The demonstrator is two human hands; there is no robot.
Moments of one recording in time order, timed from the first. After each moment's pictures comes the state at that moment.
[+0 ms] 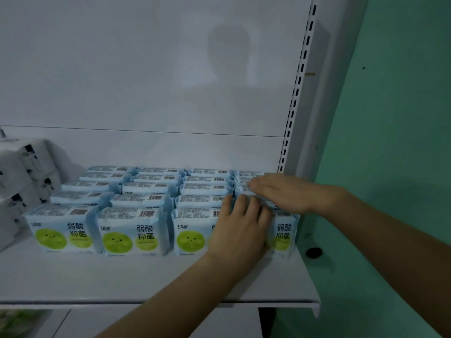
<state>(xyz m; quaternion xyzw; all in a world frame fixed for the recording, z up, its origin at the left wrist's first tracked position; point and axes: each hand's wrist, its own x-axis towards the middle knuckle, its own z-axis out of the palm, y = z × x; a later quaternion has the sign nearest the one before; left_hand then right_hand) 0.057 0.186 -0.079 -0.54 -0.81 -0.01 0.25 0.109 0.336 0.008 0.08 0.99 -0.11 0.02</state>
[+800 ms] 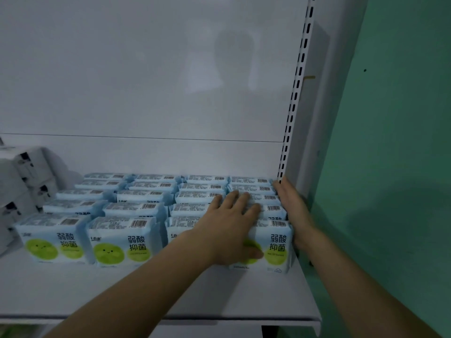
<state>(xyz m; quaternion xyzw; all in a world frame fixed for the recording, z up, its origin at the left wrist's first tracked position) 0.019 0.190 -0.050 -0.58 -0.81 0.02 0.06 0.100 0.349 -0.059 0.19 0.59 -0.75 -0.22</state>
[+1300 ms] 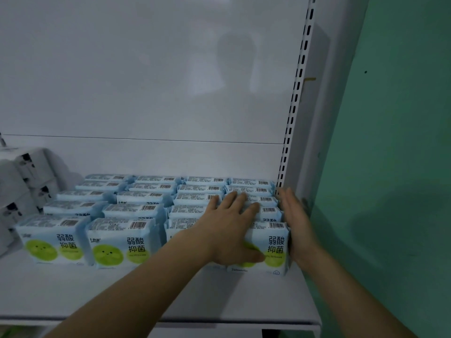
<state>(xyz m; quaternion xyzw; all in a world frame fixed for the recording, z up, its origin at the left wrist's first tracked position) 0.018 0.191 -0.046 -0.57 -0.82 0.01 0.03 0.114 0.335 -0.079 0.13 0.55 -0.79 -0.24</state>
